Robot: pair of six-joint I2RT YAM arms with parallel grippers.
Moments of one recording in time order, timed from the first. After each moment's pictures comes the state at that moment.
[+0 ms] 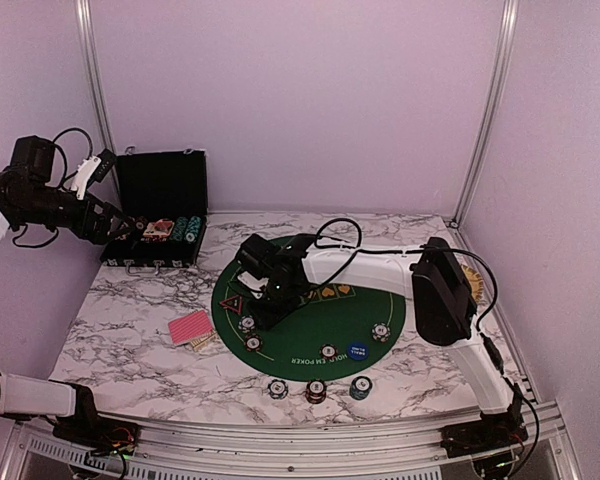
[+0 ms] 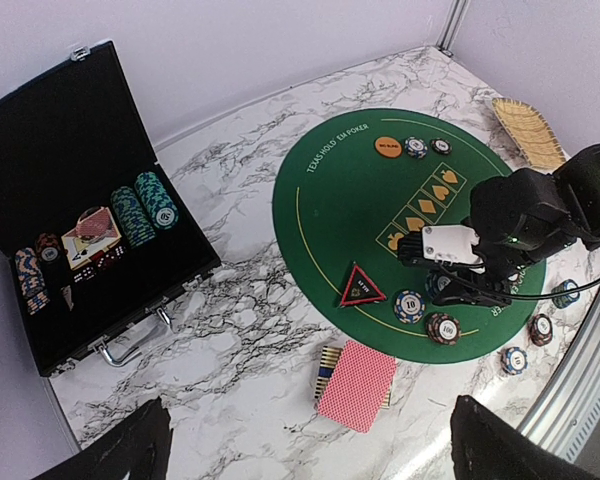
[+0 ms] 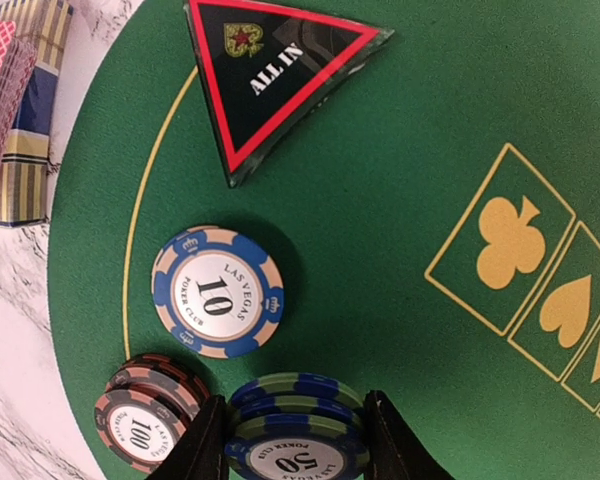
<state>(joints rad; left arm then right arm) 0.01 1.14 1.42 -1.07 0.54 0.38 1.00 2.39 2.07 -0.89 0.02 0.19</state>
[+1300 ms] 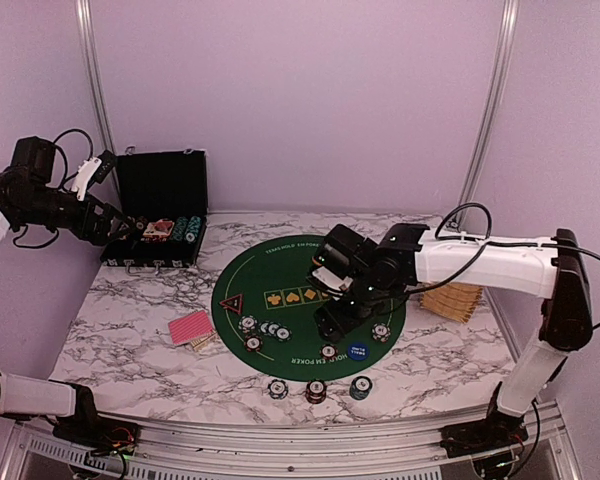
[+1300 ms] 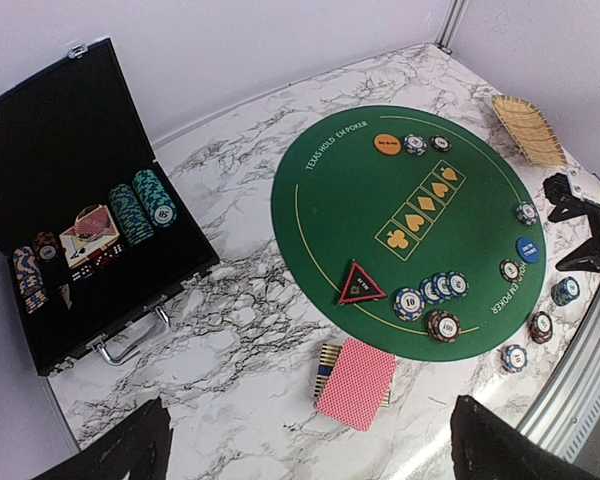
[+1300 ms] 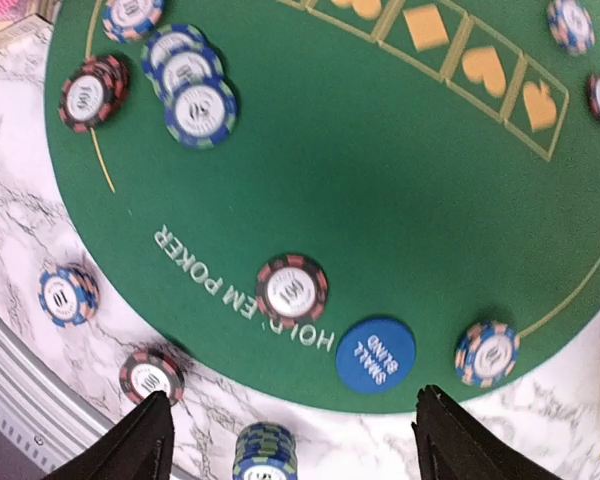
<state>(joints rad) 0.01 1.14 1.42 -1.07 0.54 0.39 0.98 1.72 1.40 -0.91 0.07 0.29</state>
